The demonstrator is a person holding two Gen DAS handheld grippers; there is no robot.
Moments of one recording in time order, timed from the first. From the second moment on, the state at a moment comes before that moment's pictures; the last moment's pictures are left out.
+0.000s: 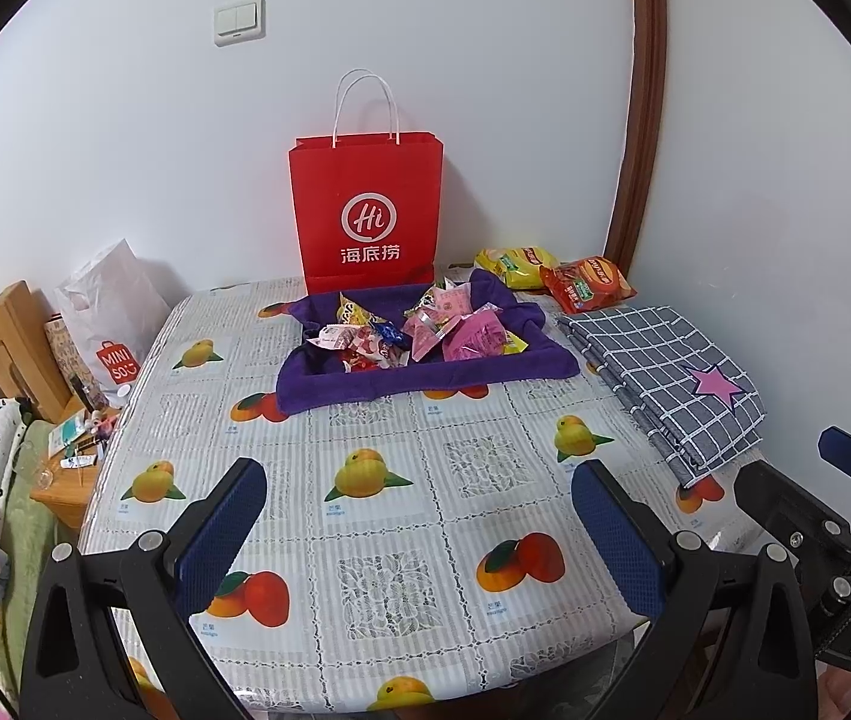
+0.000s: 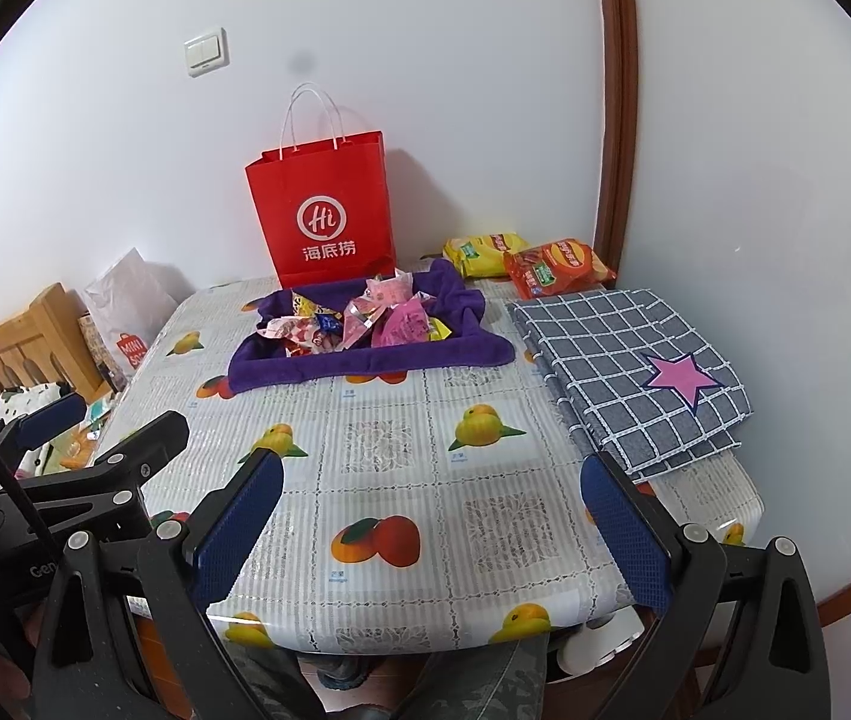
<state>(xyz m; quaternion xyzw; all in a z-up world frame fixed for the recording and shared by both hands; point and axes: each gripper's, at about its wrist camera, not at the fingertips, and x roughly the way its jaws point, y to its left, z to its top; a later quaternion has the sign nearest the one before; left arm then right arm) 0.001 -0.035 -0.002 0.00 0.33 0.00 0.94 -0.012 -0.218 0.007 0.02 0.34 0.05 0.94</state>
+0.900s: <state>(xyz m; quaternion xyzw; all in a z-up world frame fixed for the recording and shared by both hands) 0.000 -0.035 -0.002 0.00 0.33 0.00 0.94 -0.015 -0.216 0.008 0.02 0.34 0.05 0.94</state>
